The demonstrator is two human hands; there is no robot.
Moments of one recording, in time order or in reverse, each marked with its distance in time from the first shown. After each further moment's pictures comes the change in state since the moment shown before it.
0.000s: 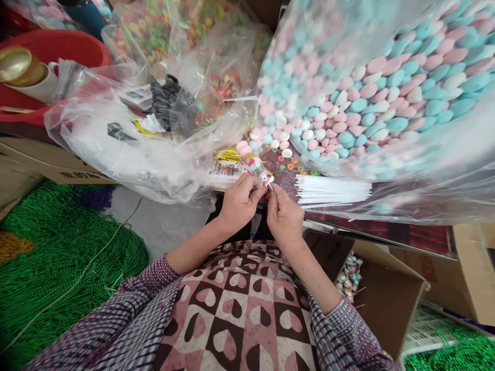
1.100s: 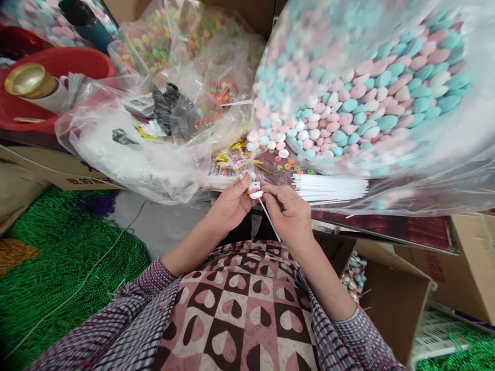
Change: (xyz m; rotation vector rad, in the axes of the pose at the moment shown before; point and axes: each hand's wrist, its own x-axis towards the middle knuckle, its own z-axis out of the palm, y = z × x) left_hand 0.005 0.019 -0.006 -1.408 0.007 -0.696; right_hand 0.002 -0.016 -0.025 0.073 -0.111 -0.224
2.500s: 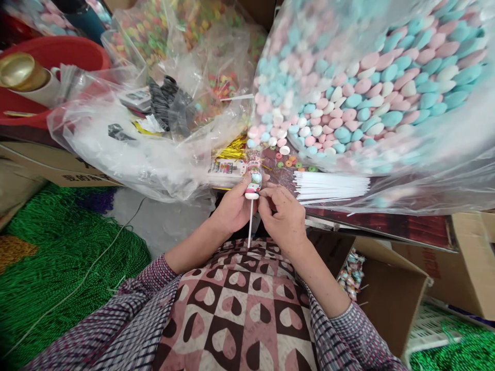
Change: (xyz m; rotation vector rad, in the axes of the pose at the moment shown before) left_hand 0.005 -0.014 0.001 -0.044 -0.004 -0.093; right_hand -0.006 -0.002 0.014 -0.246 0.029 -0.109
